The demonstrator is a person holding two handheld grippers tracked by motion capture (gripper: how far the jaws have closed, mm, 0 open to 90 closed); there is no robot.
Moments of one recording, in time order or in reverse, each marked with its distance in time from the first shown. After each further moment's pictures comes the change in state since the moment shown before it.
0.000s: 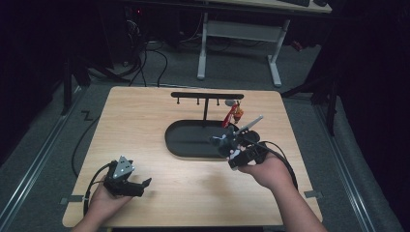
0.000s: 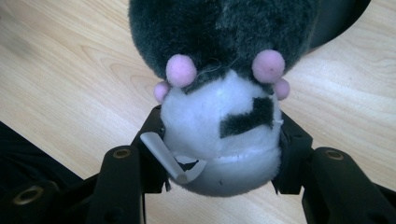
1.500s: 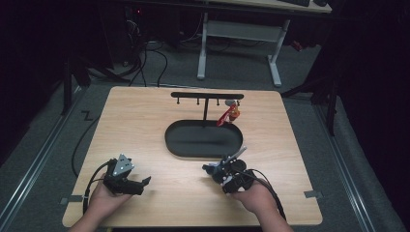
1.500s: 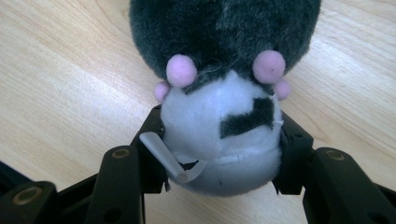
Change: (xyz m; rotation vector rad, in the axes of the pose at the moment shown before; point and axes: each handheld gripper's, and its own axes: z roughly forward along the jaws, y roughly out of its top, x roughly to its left) left arm 0.002 0.003 0.001 0.013 0.004 0.000; right arm 0.021 -0.048 0.086 0.102 -0.042 0.003
